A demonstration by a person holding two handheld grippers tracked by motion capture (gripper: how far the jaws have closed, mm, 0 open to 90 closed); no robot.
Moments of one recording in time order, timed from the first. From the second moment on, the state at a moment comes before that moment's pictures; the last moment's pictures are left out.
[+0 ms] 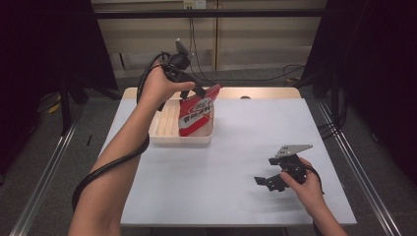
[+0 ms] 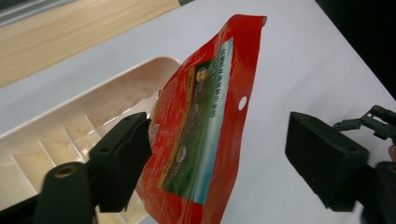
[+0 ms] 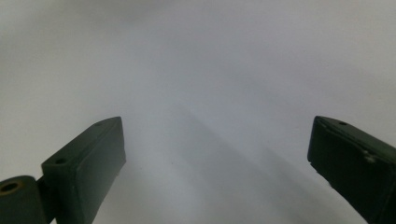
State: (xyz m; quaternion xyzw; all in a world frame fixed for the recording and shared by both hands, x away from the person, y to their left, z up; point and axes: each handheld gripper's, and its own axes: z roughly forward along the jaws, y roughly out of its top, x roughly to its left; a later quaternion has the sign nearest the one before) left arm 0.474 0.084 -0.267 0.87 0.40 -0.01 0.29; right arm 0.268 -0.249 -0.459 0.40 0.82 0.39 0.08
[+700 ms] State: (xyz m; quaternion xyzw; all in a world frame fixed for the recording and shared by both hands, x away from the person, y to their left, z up) left arm 0.444 0.115 -0.276 0.87 0.38 -0.01 0.31; right arm 0.269 -0.241 -0.459 0.39 0.83 0.39 0.08
